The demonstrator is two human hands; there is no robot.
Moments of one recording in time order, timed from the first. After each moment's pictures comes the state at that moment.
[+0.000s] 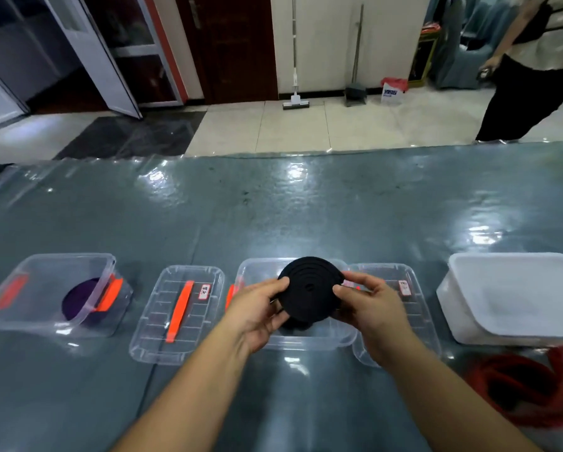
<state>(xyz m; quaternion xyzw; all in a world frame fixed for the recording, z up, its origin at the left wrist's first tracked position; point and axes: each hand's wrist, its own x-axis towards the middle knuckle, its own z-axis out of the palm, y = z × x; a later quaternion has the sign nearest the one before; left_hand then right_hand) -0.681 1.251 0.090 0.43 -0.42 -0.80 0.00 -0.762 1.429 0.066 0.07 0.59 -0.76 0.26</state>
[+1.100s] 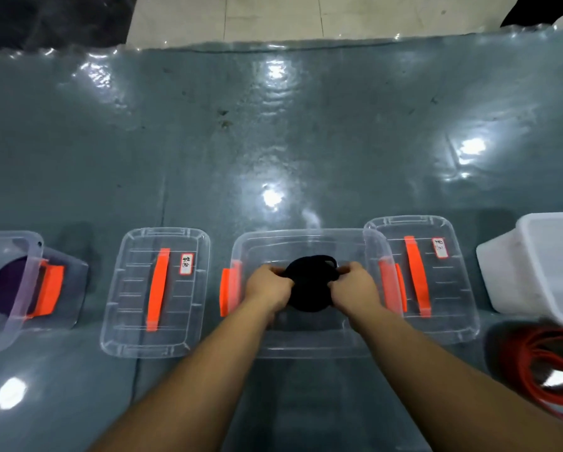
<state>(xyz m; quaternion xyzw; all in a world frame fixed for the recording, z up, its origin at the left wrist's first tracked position) -0.759 1.186 -0.070 0.49 -0.67 -0.53 -0.17 -0.820 1.333 -0.094 0.13 0.88 -0.33 0.31</state>
